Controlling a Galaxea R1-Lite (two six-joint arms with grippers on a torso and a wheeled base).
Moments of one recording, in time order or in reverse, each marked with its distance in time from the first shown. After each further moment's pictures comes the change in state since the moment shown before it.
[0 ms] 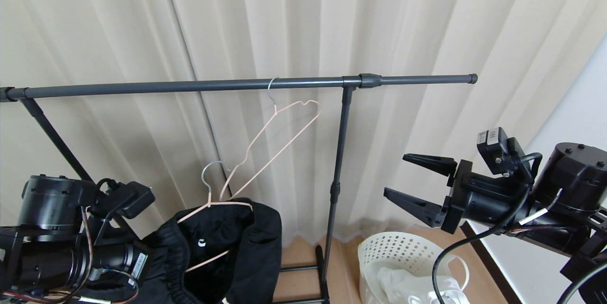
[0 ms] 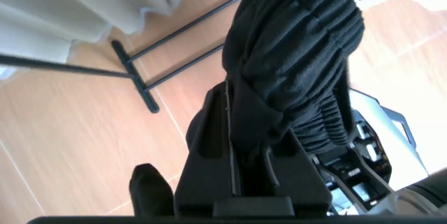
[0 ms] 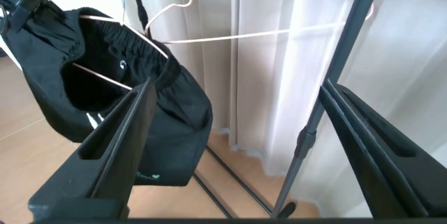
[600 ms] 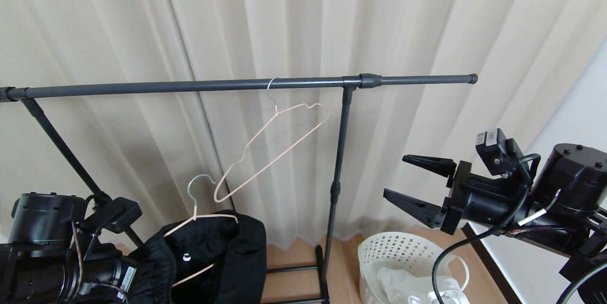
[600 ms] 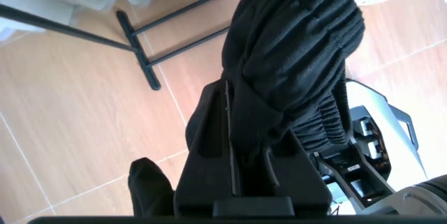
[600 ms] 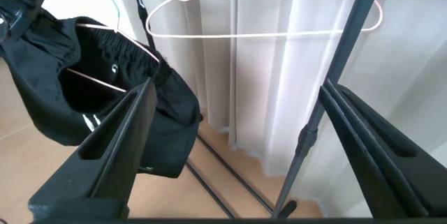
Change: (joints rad) left arm 0.082 0.028 0.079 -0.052 0.014 0.000; right arm 0.000 0.003 0.003 -0.001 0.000 0.000
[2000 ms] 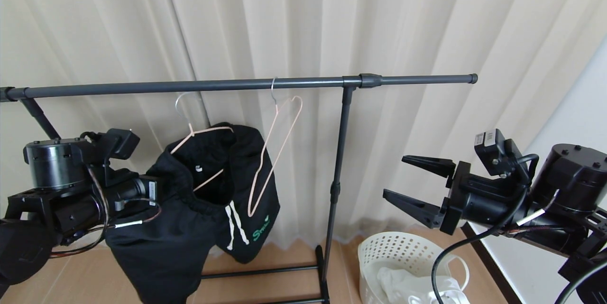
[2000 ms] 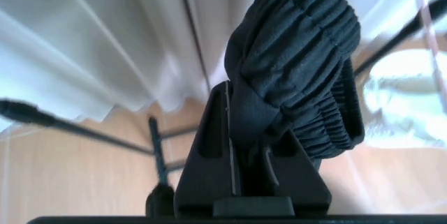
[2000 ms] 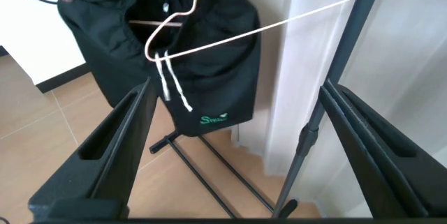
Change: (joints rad) left arm -0.007 0.181 -0.182 -0.503 0.017 -0.199; right arm 0.000 0.006 -0.001 0.000 0.000 0.000
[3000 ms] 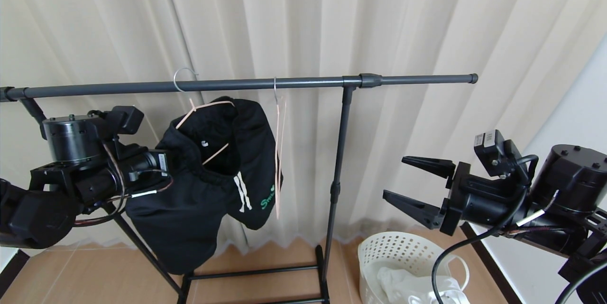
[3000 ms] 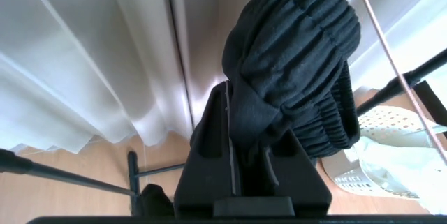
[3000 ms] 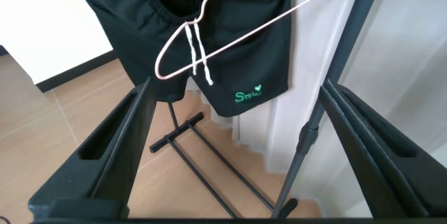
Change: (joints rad) left arm -0.010 0.087 -0.163 -0.019 0.001 -0.087; right arm 0.000 0.001 0.003 0.000 0.000 -0.002
